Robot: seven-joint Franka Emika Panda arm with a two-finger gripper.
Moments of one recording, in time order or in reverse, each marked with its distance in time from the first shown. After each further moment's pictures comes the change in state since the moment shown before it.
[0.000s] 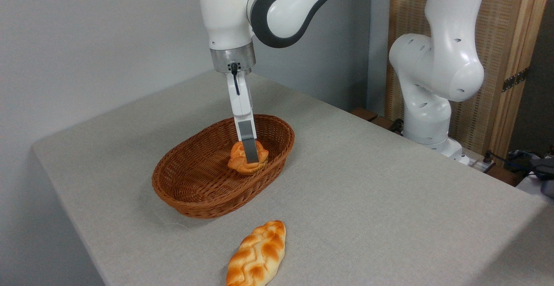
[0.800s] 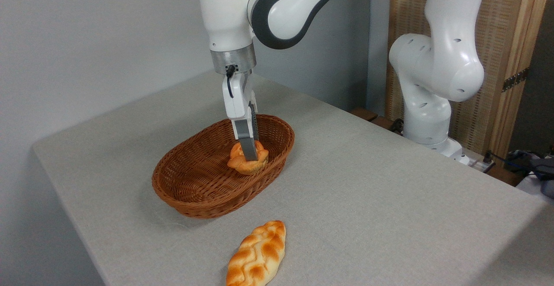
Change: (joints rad) arm 0.001 0.002 0.007 -0.001 0.001 0.000 0.136
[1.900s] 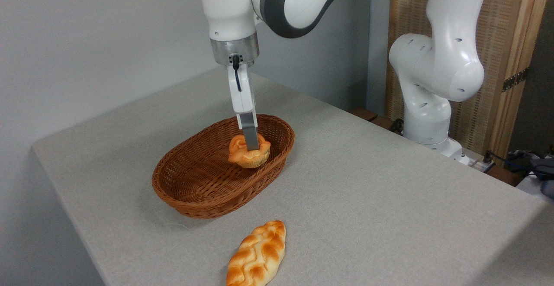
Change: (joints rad) arm 0.002 -0.036 0.105 0.082 -0.078 -0.115 0.024
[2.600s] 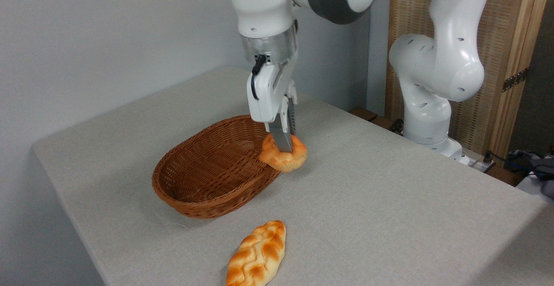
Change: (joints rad) arm 0.005 -0.059 0.240 0.056 0.026 -0.200 0.620
